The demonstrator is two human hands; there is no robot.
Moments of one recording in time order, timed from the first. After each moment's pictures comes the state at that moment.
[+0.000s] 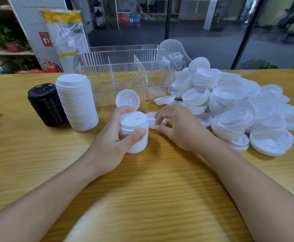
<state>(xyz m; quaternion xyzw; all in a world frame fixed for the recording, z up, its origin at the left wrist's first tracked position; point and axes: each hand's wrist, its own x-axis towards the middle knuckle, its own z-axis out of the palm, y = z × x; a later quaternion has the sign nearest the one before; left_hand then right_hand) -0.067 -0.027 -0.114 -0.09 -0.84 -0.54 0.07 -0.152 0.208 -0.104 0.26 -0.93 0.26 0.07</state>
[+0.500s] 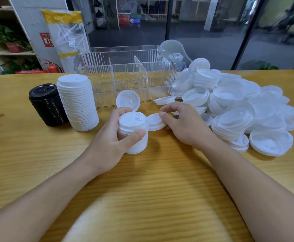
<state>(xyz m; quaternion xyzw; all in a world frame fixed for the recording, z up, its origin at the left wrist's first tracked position) -0.068 -0.030 -0.112 -0.09 -0.82 -0.56 0.06 -0.151 0.206 -0.099 0.13 -0.89 0.43 0.05</state>
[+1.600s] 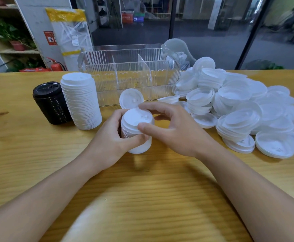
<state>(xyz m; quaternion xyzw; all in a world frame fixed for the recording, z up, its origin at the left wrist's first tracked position) -0.070 -0.034 -0.110 -0.06 -0.80 -0.59 0.05 -0.115 0.183 -0.081 0.30 -0.84 0.45 0.02</state>
